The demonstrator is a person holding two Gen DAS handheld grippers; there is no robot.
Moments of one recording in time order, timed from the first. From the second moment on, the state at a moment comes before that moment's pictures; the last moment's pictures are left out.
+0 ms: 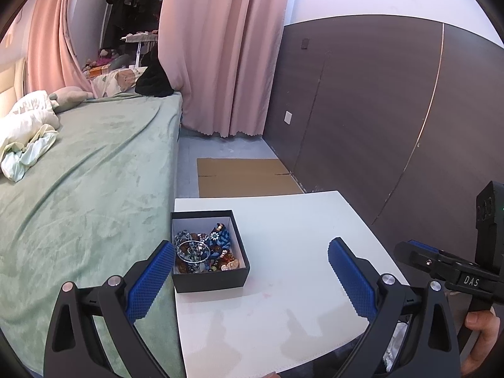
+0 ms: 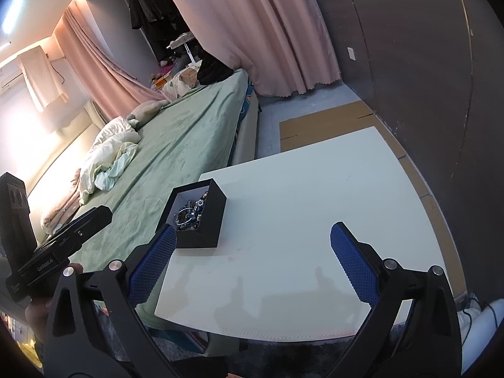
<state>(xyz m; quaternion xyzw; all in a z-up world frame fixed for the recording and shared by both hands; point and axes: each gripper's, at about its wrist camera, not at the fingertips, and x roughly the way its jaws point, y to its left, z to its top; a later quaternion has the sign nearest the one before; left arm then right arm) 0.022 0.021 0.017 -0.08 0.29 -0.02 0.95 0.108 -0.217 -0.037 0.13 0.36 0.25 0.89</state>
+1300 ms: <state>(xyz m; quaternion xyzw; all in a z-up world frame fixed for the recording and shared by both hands) 0.013 0.019 0.017 -0.08 0.28 -0.01 0.96 0.103 -0.223 -0.034 0.11 0.35 0.24 0.90</state>
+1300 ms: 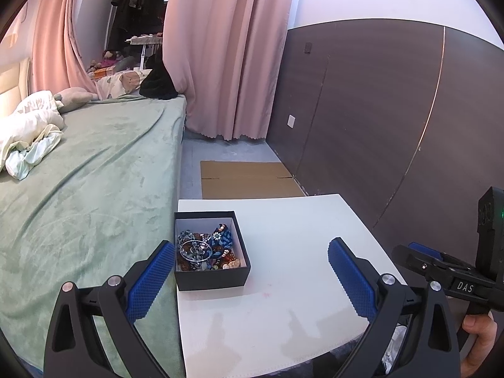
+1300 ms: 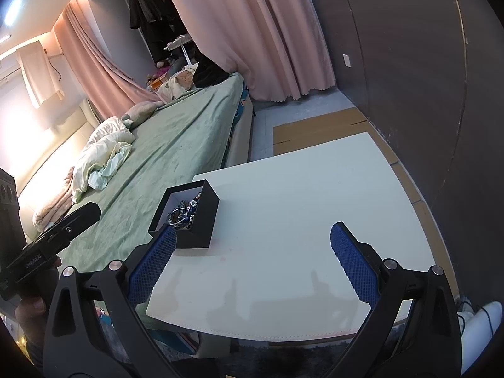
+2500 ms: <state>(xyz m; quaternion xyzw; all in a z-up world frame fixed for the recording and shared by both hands) 0.015 0.023 0.010 -0.07 0.30 0.00 0.95 0.105 -0.225 -0.040 0.12 0.36 0.23 0.90</state>
